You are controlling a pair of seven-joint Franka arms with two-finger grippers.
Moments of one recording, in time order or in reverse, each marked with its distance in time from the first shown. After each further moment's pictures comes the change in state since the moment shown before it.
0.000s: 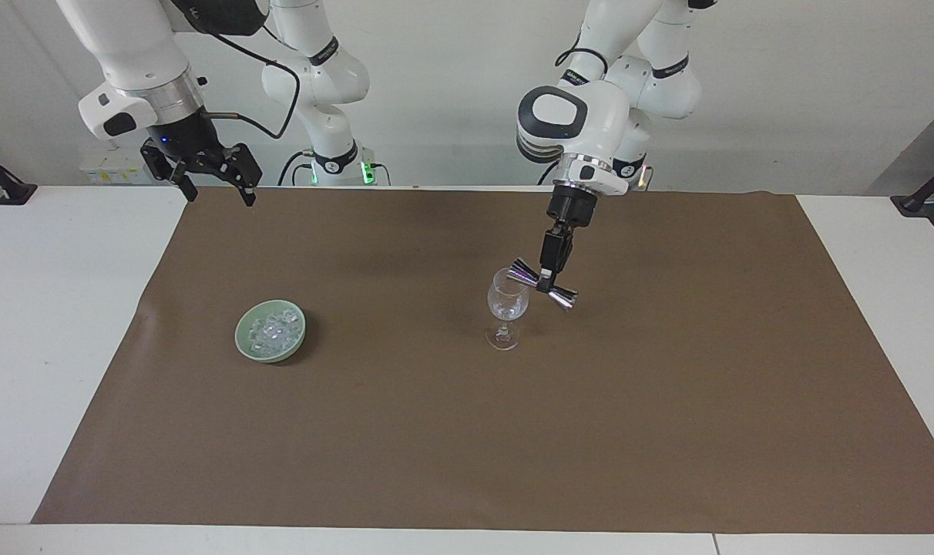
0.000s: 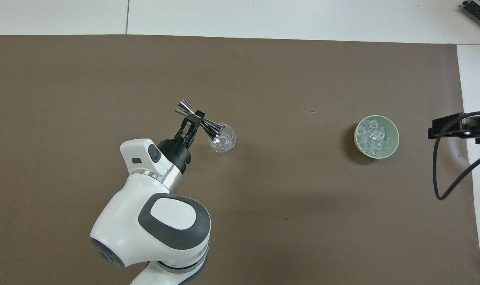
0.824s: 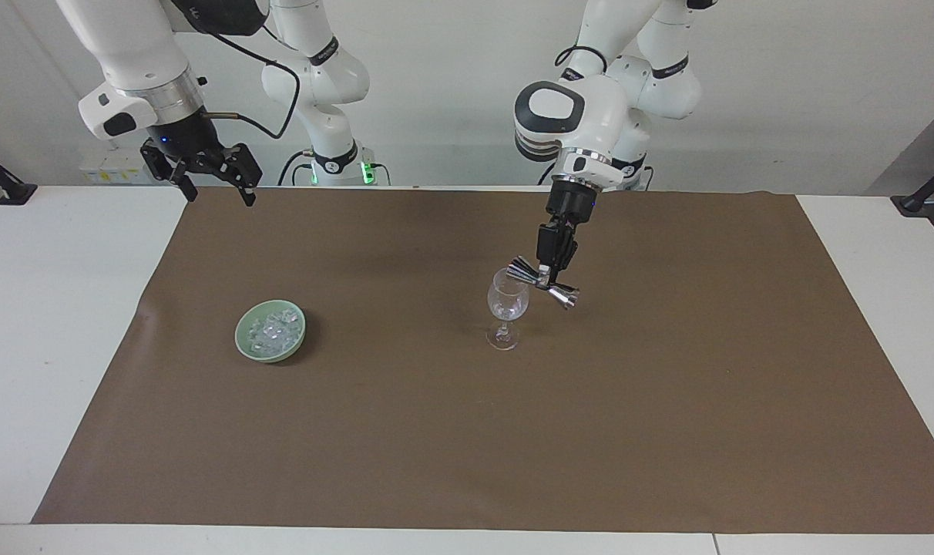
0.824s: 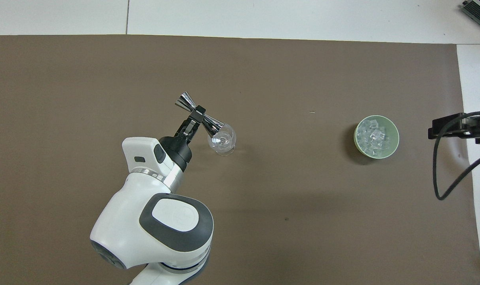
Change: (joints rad) left arm -0.005 0.001 -0.001 0.026 0.025 0.027 0.125; right arm 0.000 0.000 0.000 0.000 0.000 0.000 0.000
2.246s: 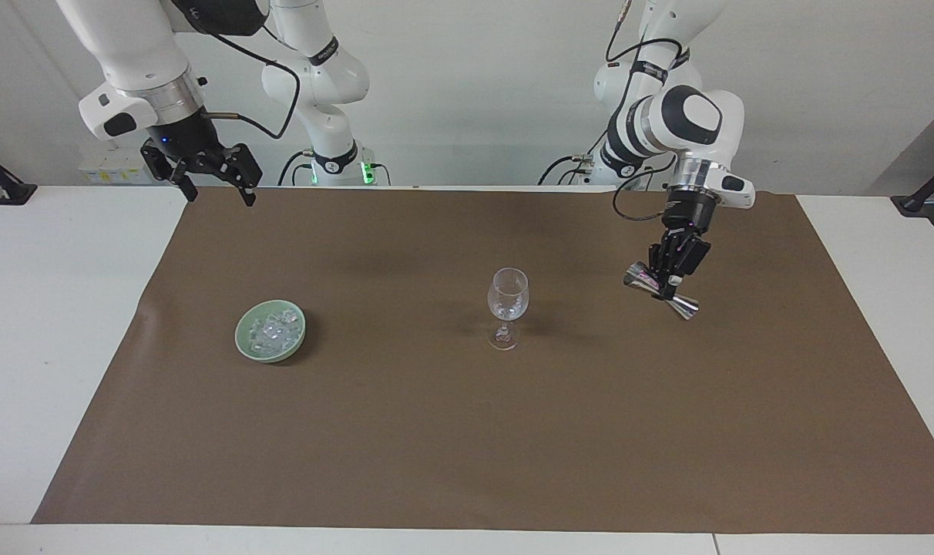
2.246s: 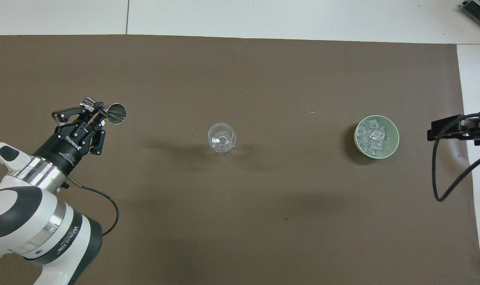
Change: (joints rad) left arm 0.502 -0.300 0.076 -0.344 -0.266 -0.549 -0.317; right arm 0.000 -0.007 0.000 -0.017 0.000 -0.001 0.000
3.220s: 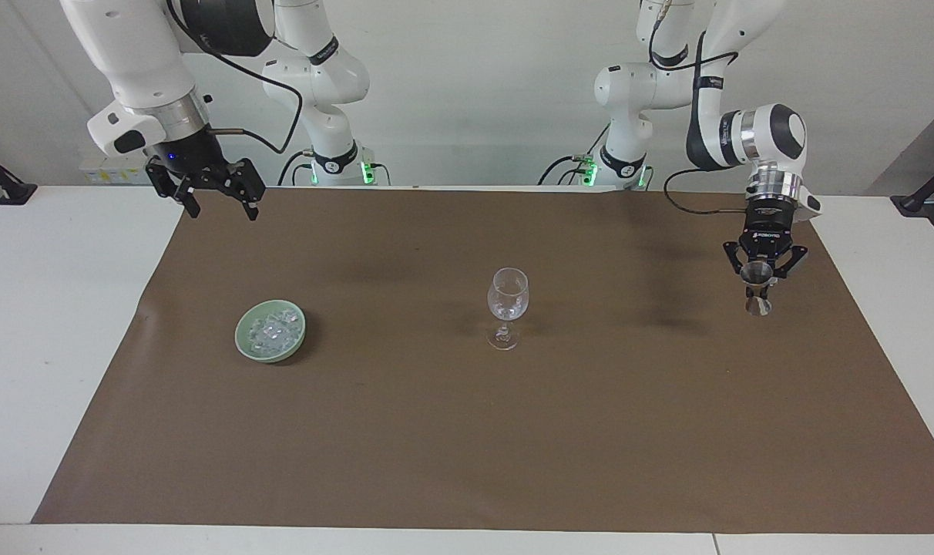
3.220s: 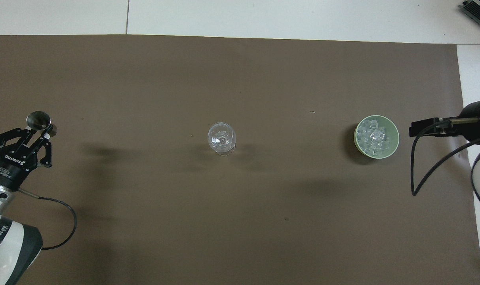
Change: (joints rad) left arm 0.131 0.037 0.268 -0.138 0.016 -0.349 -0.440; right arm 0.000 -0.014 0.000 -0.206 0.000 0.252 -0.156
